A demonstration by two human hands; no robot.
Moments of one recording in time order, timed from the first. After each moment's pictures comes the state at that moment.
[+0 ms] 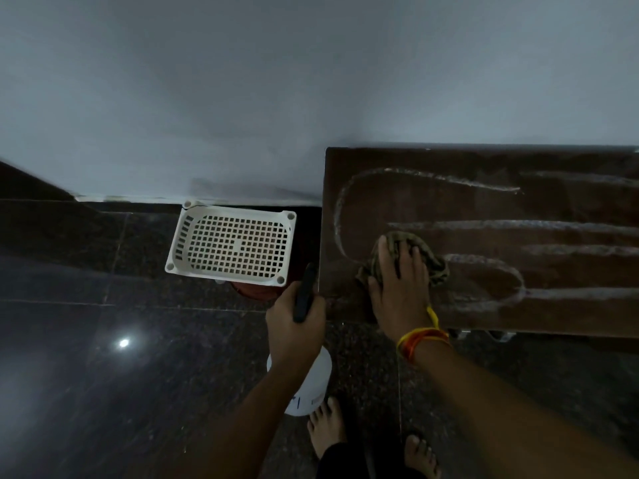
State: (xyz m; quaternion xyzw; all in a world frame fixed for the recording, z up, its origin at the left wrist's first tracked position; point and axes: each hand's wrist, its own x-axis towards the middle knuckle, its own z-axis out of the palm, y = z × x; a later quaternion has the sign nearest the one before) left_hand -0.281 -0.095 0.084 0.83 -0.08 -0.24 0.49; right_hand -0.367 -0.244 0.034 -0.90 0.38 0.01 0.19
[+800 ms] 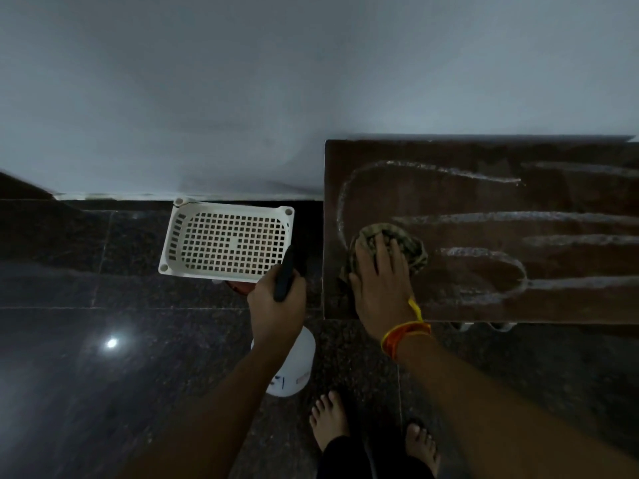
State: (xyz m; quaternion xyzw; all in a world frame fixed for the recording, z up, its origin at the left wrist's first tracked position) left_hand -0.237 -0.089 0.078 0.83 -0.06 -0.25 0.49; right_hand -0.343 -0.220 0.043 -0.93 0.34 0.05 0.14
